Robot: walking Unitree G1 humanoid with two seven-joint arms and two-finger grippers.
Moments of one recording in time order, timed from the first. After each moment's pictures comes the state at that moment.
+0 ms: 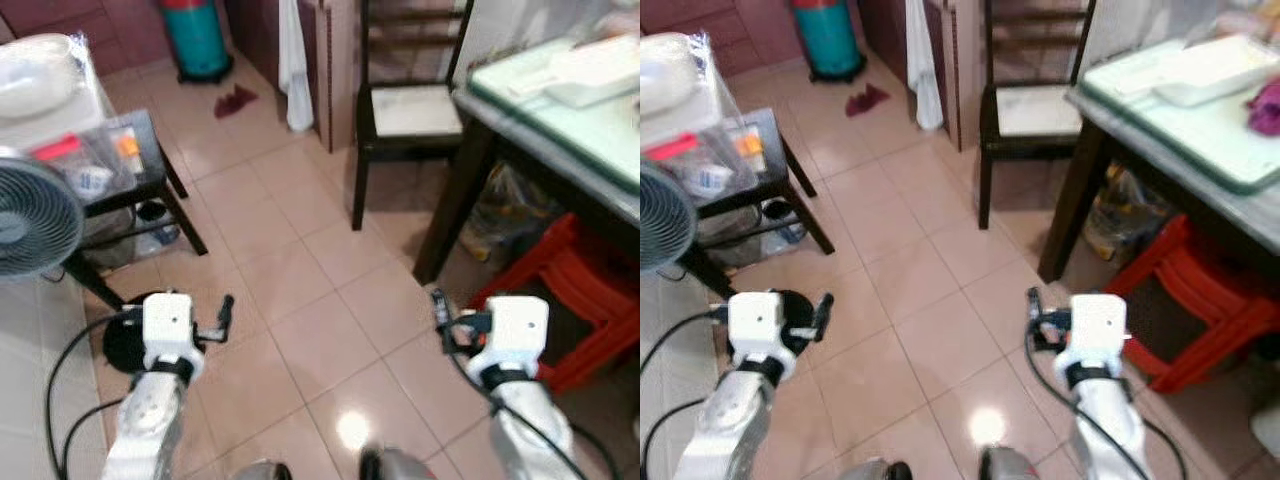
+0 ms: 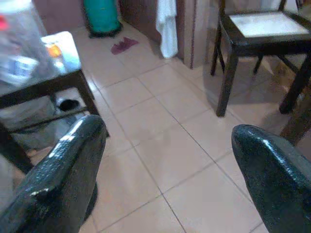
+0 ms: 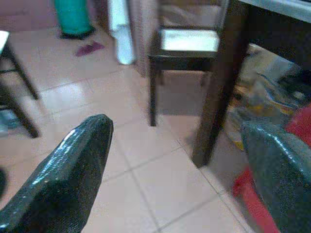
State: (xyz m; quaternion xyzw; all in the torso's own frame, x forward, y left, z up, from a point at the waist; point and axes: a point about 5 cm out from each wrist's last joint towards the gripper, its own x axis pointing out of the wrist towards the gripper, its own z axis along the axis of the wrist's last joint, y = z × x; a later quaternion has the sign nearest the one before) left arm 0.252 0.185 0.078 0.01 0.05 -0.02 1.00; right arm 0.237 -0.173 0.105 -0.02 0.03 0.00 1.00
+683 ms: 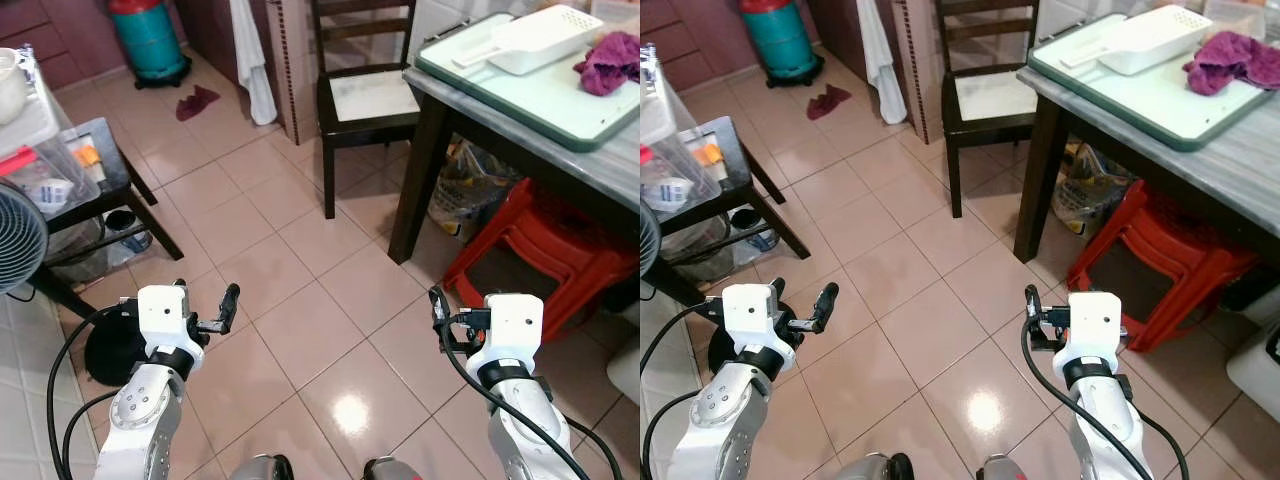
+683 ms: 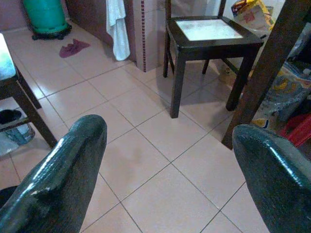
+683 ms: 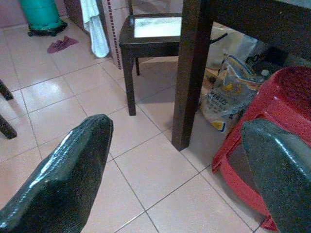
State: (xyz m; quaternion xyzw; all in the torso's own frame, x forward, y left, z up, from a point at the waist) left arm 0.256 0.183 0.086 -0.04 0.03 -0.06 1.00; right arm 0.238 -0.172 0.106 -0.03 0.03 0.00 1.00
